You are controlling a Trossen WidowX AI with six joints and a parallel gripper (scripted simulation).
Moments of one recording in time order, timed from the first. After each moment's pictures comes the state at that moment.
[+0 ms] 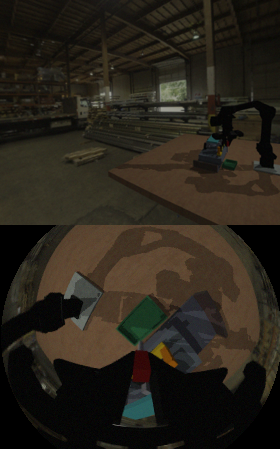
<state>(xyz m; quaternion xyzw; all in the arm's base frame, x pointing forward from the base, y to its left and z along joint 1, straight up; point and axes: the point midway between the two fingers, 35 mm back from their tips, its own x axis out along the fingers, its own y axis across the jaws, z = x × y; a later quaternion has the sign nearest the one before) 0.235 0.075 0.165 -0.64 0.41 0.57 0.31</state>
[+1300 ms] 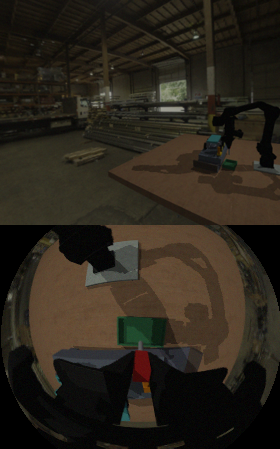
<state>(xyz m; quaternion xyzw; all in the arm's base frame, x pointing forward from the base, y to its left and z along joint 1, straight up) 0.224 0.071 0.152 -0.71 0.08 0.70 0.08</state>
